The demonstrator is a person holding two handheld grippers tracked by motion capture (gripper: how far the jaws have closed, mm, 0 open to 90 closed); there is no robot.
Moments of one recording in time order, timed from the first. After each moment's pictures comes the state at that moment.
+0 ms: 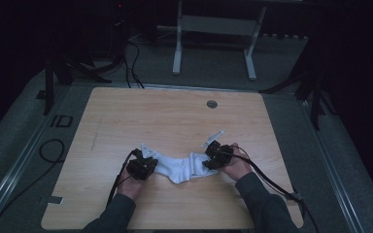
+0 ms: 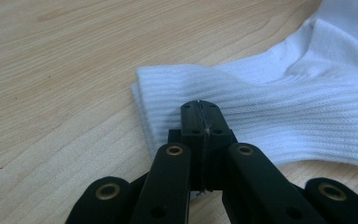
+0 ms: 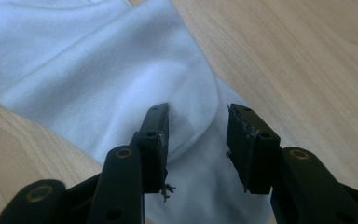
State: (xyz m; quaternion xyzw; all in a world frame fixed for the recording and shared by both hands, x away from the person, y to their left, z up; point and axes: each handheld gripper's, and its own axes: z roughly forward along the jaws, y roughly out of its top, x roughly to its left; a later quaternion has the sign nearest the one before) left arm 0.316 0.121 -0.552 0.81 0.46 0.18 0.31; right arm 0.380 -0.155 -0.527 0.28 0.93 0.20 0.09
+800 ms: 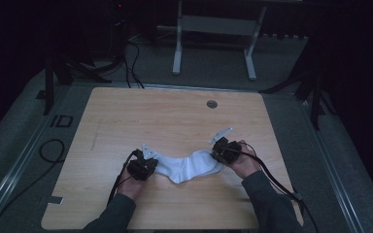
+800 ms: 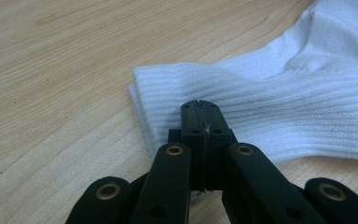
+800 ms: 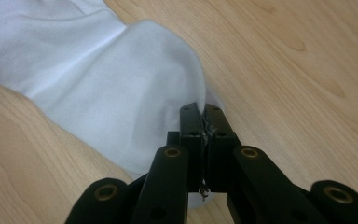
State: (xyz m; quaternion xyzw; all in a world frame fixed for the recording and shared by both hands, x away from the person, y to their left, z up) left arm 0.316 0.120 -0.553 0.82 0.45 0.19 0.31; right arm 0.377 -0.174 -0.500 0.28 0.93 0.21 0.13
